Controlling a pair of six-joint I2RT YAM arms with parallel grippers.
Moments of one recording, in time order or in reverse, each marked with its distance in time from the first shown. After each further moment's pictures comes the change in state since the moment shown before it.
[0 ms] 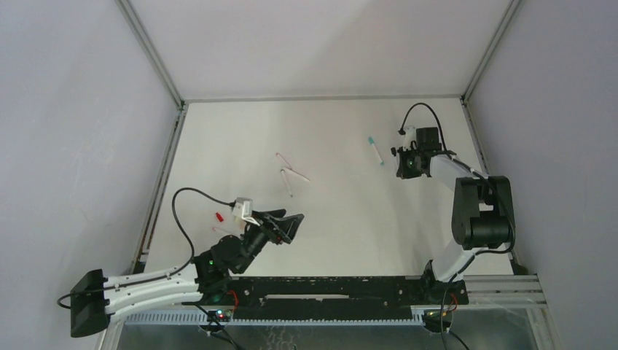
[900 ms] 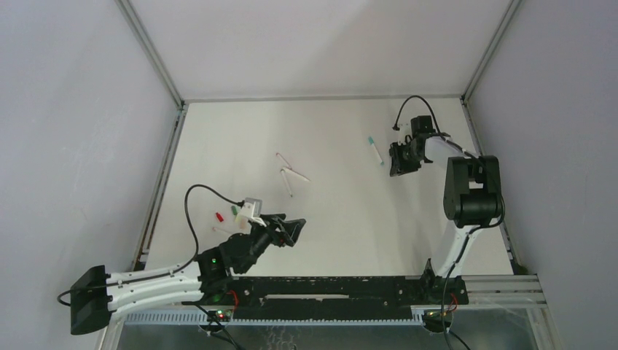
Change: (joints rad) left arm 0.001 0.059 0.014 -0.104 0.002 0.001; right arm -0.007 0.238 0.269 -0.233 -0.059 -0.009
